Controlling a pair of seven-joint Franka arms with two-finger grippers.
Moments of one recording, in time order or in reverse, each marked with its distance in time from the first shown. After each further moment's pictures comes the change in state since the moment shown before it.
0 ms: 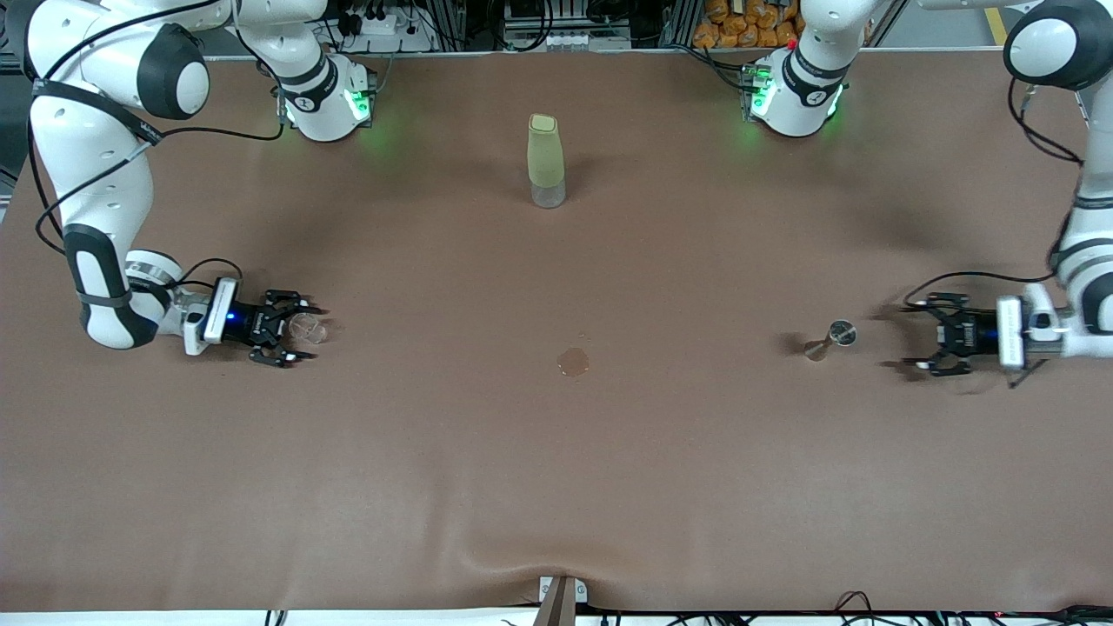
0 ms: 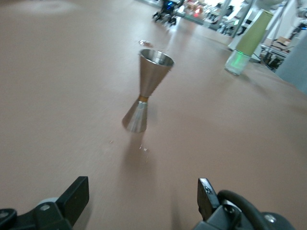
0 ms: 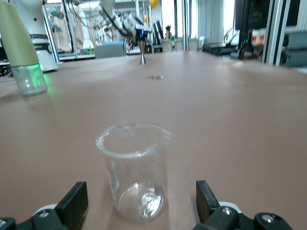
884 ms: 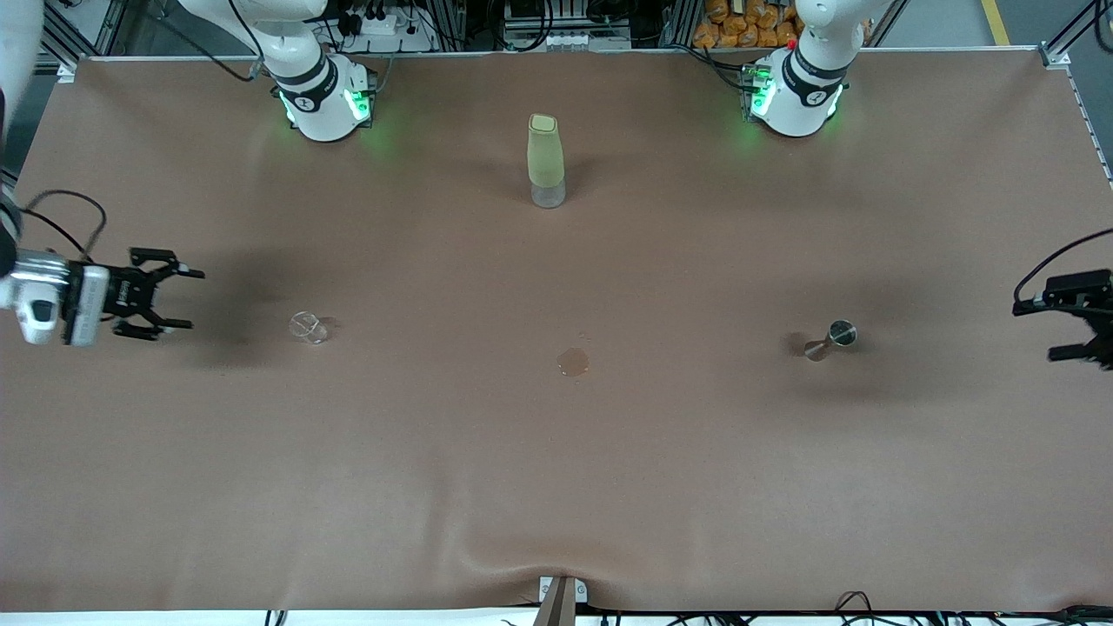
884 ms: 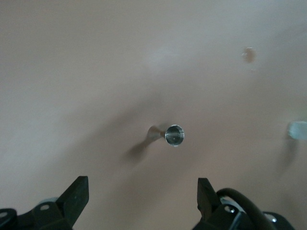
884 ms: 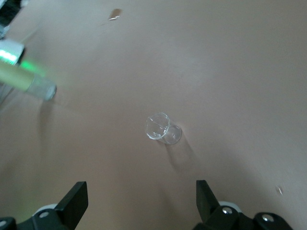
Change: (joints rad) left arm -0.260 -0.516 -0.013 0.124 0.370 -0.002 -1.303; right arm 0.075 -0.543 -0.104 0.045 -0.681 0.128 1.183
